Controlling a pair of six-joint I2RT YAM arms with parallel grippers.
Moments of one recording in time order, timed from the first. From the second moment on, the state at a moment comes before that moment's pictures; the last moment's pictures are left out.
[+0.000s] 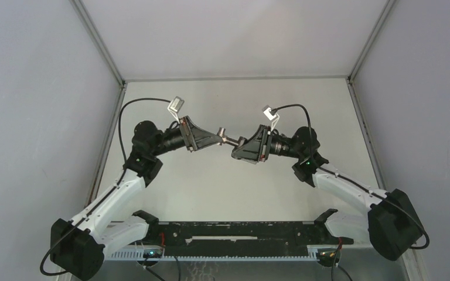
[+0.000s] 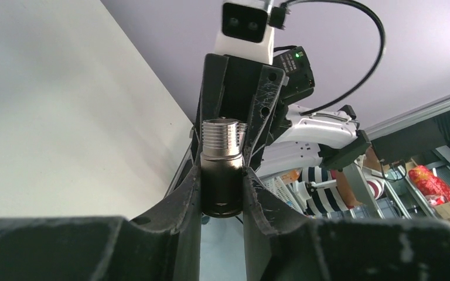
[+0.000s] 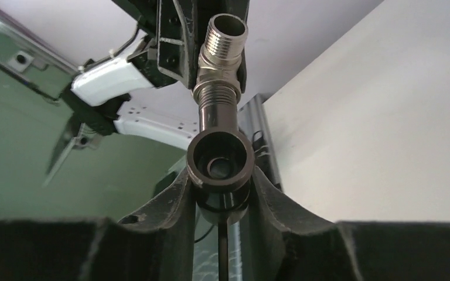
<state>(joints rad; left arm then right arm) -0.44 0.99 0.72 0.38 0.80 -1.06 0.60 1.13 0.62 0.67 -0.80 0.90</state>
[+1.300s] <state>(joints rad) -0.43 1.01 0.73 0.29 1.07 -0.95 0.54 1.34 0.88 0.43 -1.22 1.13</state>
